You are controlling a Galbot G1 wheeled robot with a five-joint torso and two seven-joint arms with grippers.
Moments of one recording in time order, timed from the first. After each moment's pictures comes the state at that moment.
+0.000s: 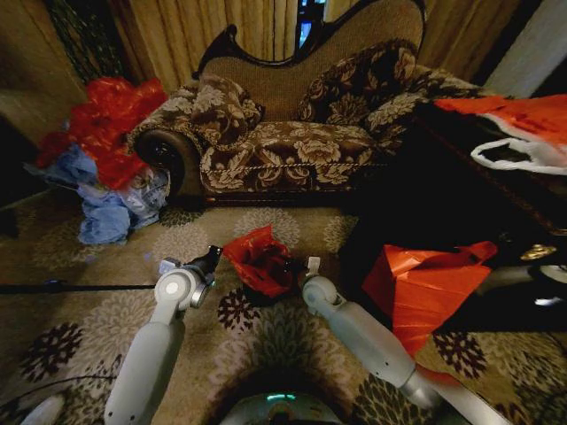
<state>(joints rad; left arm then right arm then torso) 1.03 -1.23 -0.52 -2.06 -1.69 0.10 -0.98 -0.64 1.22 -0.27 1.56 0.99 -0.31 0.55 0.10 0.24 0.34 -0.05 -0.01</state>
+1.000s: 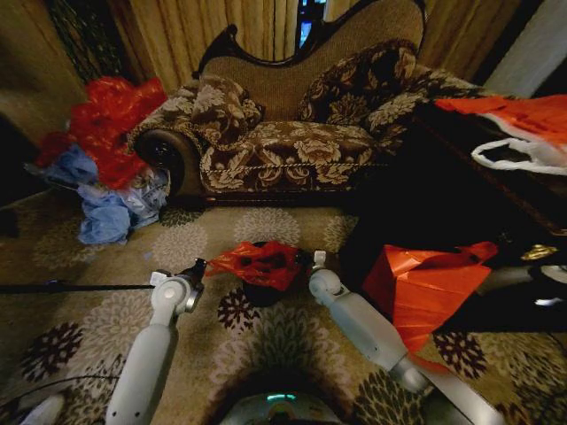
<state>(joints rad) 1.04 -1.28 -0.53 -1.85 -1.56 0.12 -0.90 -0.58 1.25 -0.21 1.28 0.75 -0.29 0.34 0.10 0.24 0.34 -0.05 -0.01</state>
